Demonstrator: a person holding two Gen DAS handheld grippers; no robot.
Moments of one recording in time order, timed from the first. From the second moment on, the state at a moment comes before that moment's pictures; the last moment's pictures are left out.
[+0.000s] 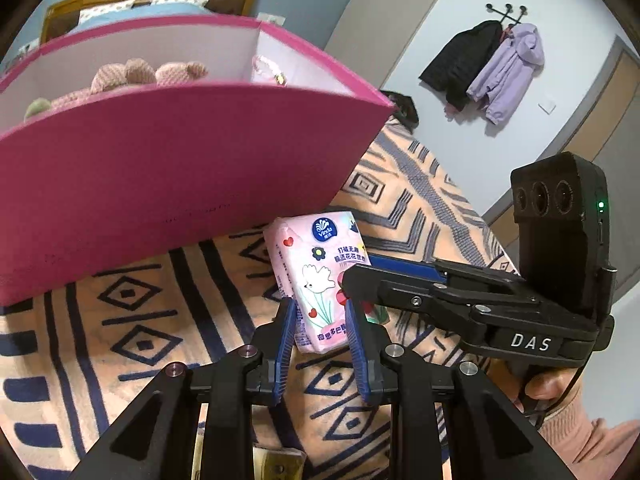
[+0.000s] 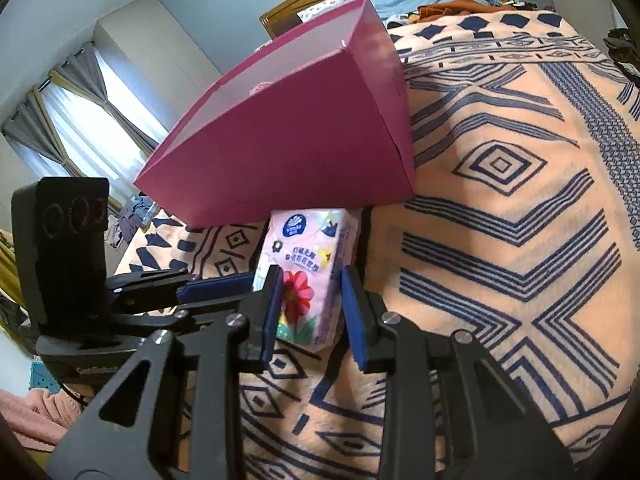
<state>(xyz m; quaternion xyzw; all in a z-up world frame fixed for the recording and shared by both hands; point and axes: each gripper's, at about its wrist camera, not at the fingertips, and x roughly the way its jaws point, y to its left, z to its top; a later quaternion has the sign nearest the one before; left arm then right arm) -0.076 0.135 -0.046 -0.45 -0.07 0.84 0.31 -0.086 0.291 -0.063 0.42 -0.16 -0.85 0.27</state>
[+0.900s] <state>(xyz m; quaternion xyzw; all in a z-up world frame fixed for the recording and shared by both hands) -0.050 0.123 0.003 -0.38 -0.05 0.87 0.30 -0.060 0.278 -0.008 0.35 -0.13 -0.88 0.30</state>
